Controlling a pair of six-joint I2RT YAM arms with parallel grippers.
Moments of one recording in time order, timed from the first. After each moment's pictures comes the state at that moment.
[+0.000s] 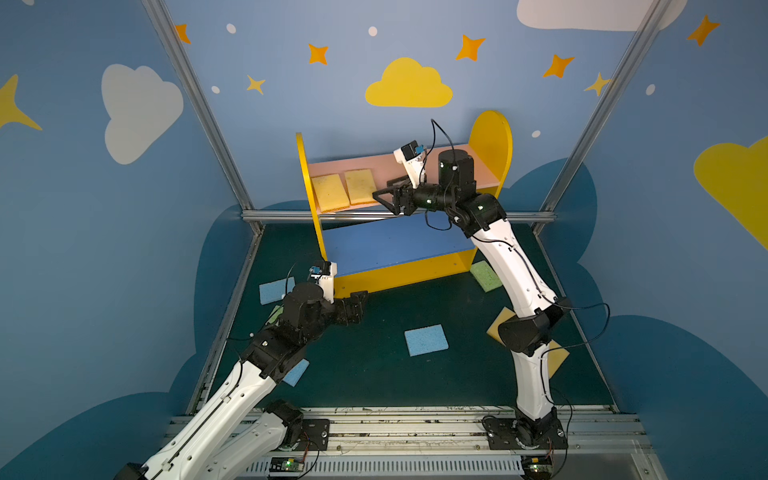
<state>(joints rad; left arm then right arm) -0.52 0.83 0.83 -0.43 -0.03 -0.41 0.60 2.11 2.55 -0.64 -0.54 0.12</state>
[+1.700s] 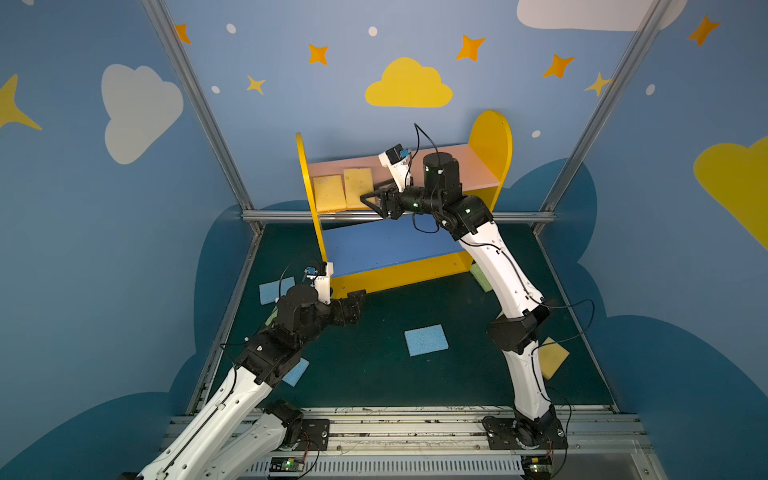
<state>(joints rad) -0.52 0.79 0.83 -0.43 -0.03 -0.41 0.66 2.19 2.68 -0.69 -0.49 0.11</state>
